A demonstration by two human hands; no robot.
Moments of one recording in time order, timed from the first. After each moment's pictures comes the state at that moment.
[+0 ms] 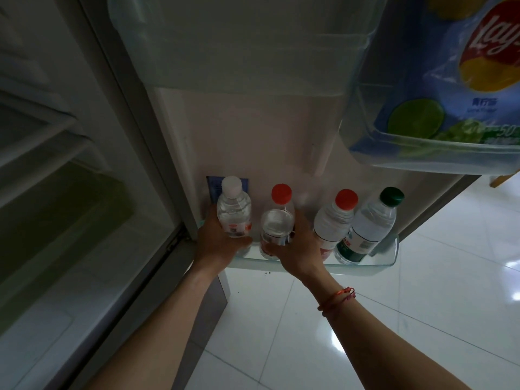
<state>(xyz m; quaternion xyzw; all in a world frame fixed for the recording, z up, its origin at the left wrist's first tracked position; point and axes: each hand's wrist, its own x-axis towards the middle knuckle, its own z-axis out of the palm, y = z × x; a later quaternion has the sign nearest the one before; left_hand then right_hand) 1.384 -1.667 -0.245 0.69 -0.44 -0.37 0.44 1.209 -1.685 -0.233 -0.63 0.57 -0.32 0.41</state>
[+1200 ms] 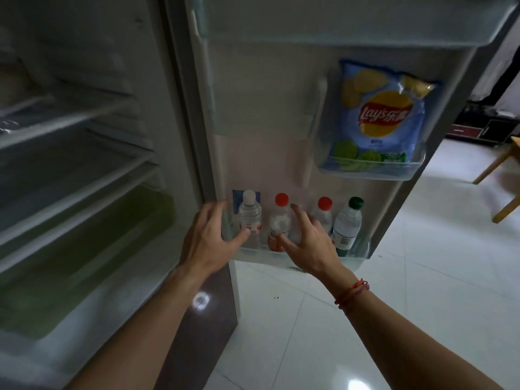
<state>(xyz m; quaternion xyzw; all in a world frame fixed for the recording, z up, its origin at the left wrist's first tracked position) 1.392 -1.533 -0.110 0.71 -0.62 -0.07 0.34 1.177 -1.591 -0.122 -0.76 0.57 -0.21 0.22</state>
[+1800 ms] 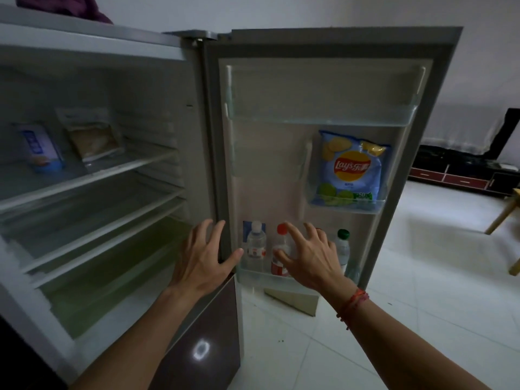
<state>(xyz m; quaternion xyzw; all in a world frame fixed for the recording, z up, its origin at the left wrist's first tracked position) 1.389 -1.447 -0.049 0.73 -0.62 0.08 0.27 1.158 -1.525 -0.036 -0.83 0.53 -0.15 0.05</state>
